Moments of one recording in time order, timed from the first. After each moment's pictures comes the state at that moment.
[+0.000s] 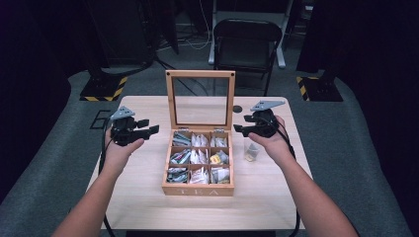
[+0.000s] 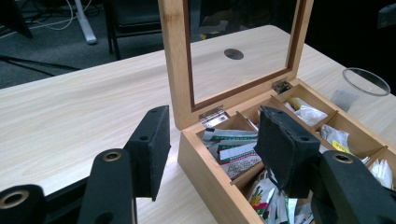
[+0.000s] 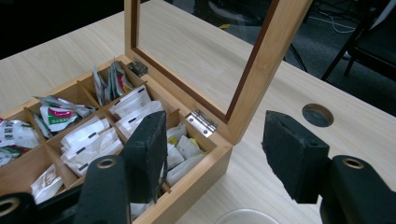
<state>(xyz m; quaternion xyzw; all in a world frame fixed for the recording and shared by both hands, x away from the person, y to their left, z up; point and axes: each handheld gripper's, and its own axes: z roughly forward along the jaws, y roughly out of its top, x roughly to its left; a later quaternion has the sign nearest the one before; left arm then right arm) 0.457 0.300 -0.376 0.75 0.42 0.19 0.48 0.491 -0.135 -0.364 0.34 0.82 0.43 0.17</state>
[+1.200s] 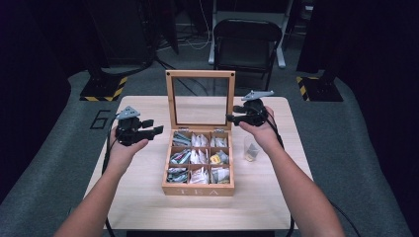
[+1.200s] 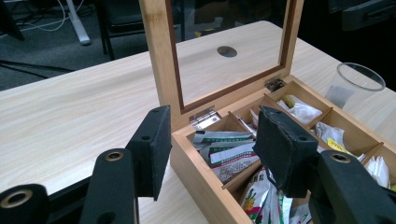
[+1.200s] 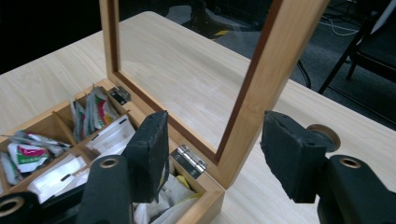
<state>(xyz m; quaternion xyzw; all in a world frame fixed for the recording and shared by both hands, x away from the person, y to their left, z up) 0.459 0.287 -0.378 0.76 0.41 0.18 0.48 0.533 -0.114 -0.371 0.35 0.81 0.44 0.17</state>
